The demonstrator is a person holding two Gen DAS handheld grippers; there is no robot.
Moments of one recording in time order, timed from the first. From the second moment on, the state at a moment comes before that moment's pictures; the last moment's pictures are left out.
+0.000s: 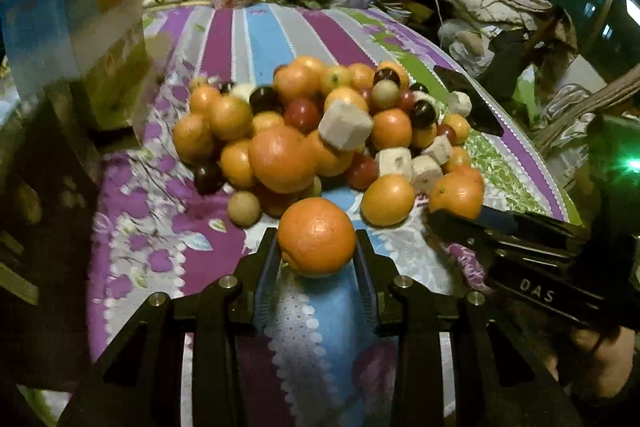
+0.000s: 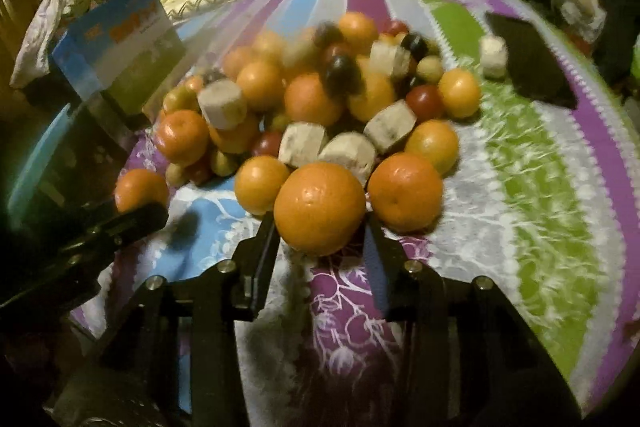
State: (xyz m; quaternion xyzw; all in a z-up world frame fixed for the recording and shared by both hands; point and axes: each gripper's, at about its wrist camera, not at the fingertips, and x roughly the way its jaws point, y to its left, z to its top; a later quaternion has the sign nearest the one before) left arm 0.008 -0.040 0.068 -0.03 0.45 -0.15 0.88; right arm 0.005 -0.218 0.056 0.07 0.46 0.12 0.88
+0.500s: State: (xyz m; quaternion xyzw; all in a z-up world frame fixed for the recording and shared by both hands) left arm -0.002 0.014 0.184 -0.04 0.40 -0.06 0.91; right arm -0.009 -0.197 0.177 0.02 0.39 0.10 0.91
